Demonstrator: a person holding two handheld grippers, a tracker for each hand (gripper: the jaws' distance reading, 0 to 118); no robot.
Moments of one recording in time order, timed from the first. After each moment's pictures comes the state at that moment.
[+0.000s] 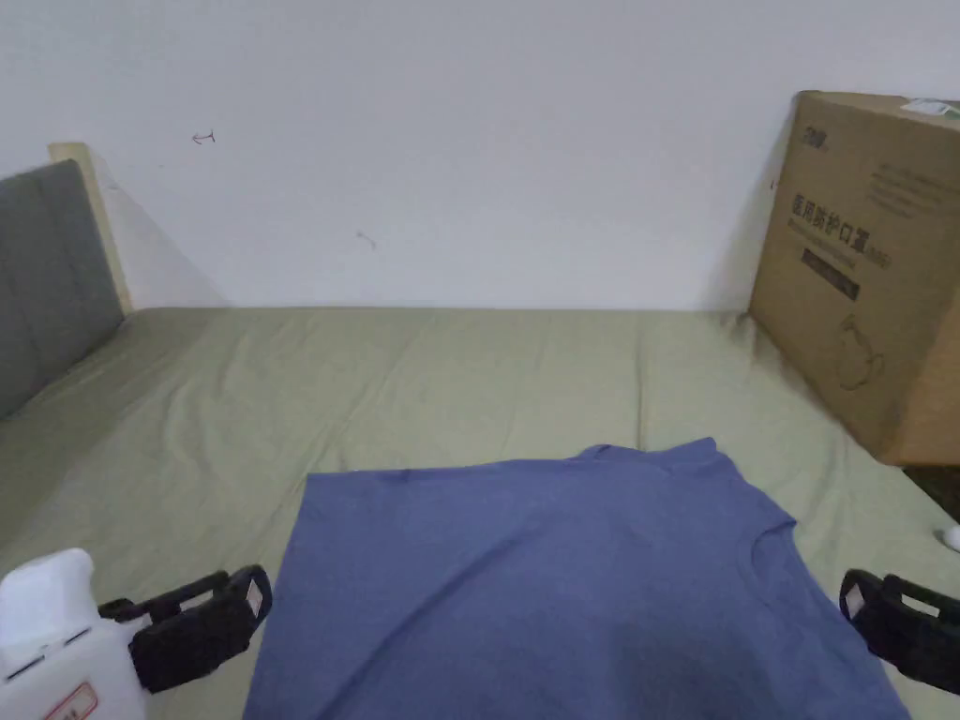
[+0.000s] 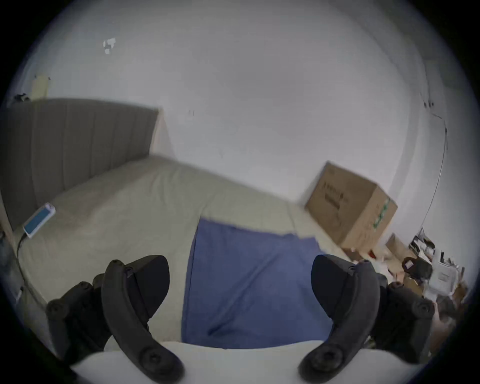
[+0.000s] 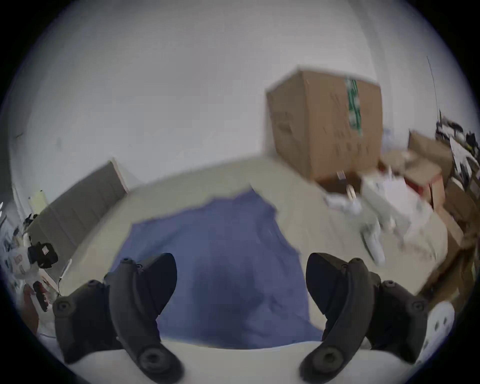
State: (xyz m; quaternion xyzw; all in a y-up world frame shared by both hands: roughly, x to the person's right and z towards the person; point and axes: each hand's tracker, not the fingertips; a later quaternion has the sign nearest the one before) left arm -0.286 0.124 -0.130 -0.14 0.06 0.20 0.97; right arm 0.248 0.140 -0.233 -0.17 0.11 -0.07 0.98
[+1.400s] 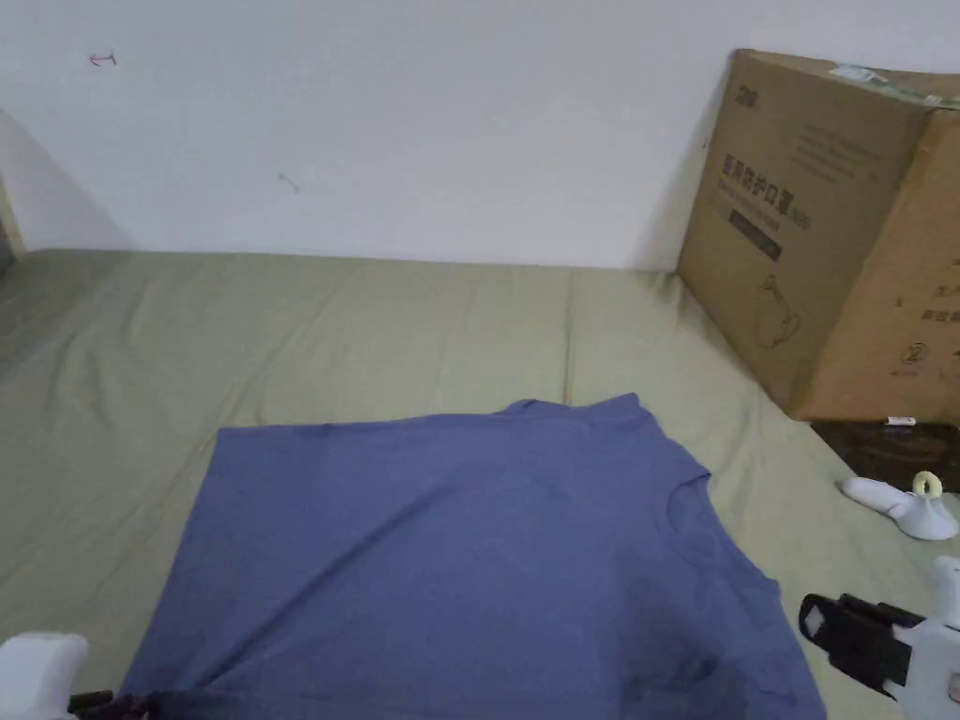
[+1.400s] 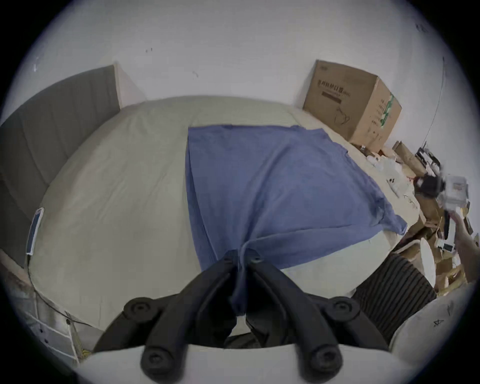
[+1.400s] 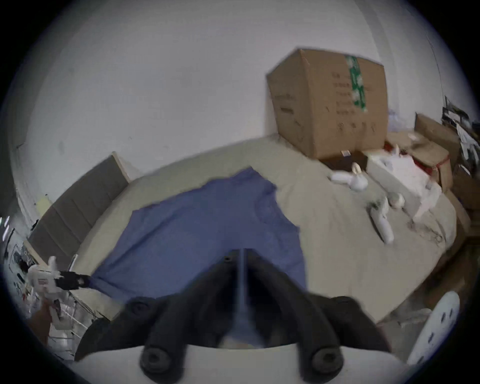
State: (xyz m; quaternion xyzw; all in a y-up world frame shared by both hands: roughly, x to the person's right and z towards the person) left arm -0.283 0.031 -0.142 -0.38 -0.02 0.06 0.92; right arm 0.313 0.074 -0.254 -0.35 0.08 -0.11 0.93
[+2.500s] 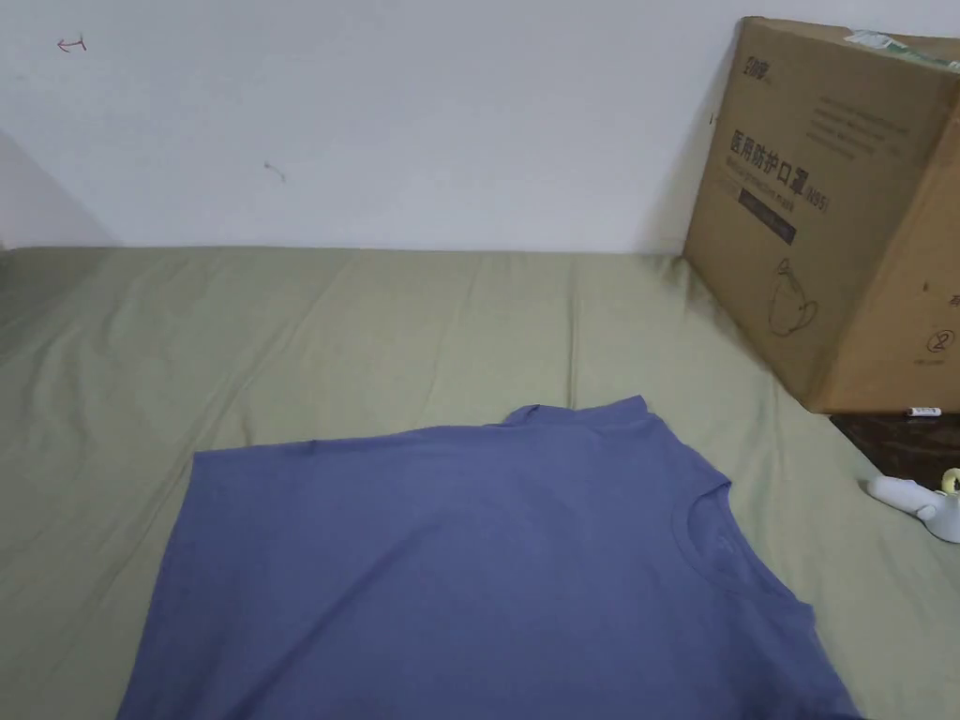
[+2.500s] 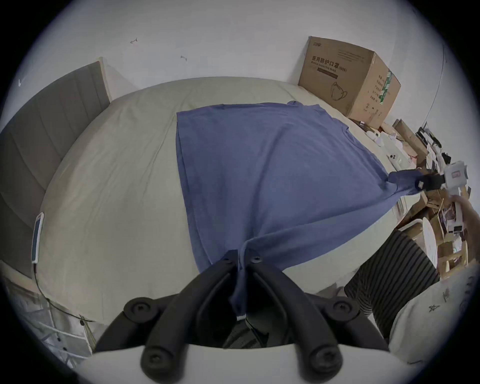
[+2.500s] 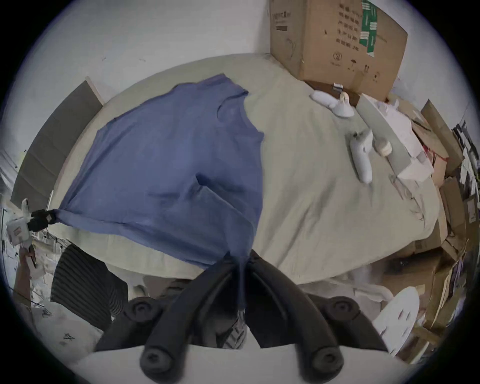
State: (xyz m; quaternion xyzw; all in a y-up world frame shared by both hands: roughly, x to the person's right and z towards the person) left arm -0.273 0.032 -0.146 -0.44 -0.03 0.04 0.90; right arm 0.347 0.061 -0.257 -0.52 0.09 0.01 0.85
